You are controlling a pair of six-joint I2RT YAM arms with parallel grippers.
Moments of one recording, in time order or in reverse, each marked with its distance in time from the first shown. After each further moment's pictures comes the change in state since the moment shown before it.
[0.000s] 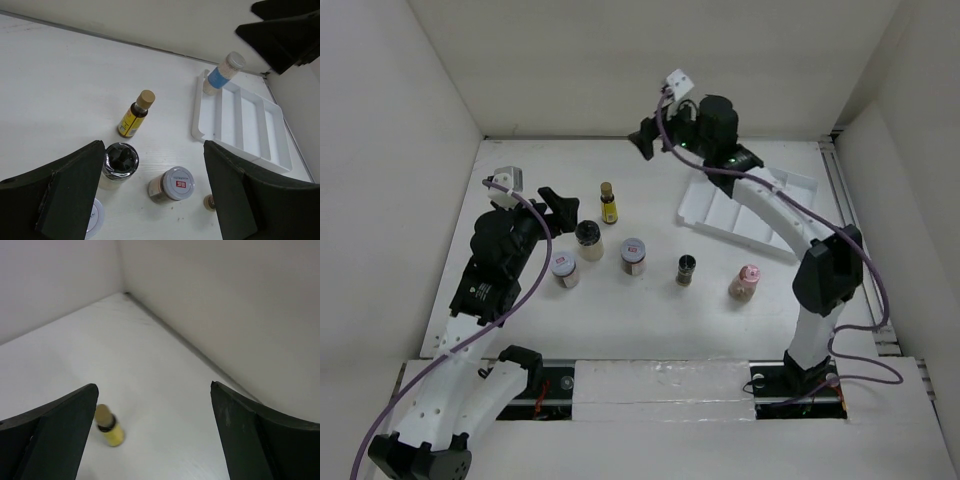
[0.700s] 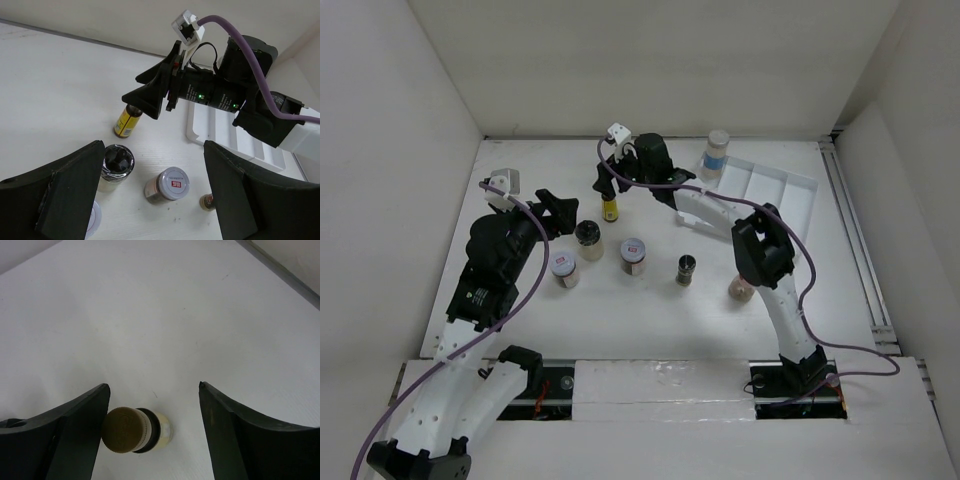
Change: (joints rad) left arm 0.000 -0.032 0.000 0.000 0.011 0.000; right arm 0.159 0.473 0.214 -0.034 -0.088 0.048
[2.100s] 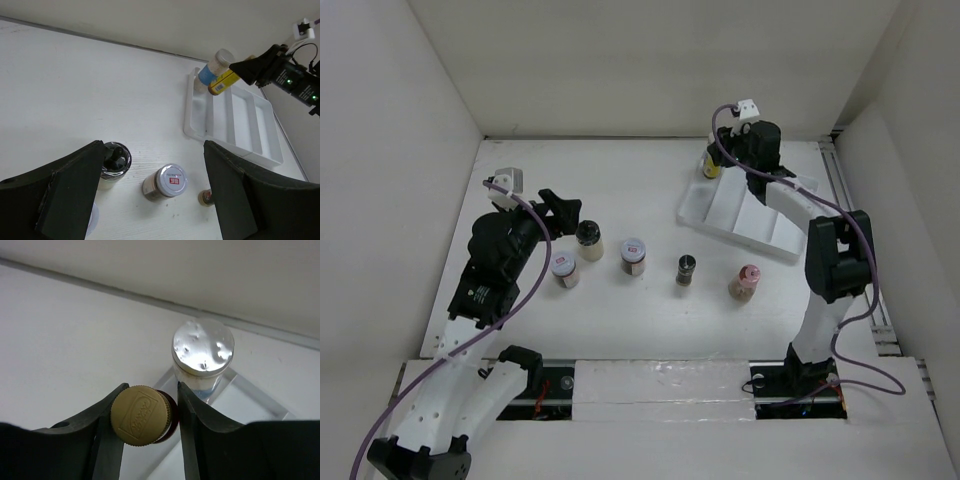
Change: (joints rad) left arm 0.000 0.014 0.000 0.000 0.028 0.000; right arm -0.443 -0.431 -0.547 0.226 0.160 0.066
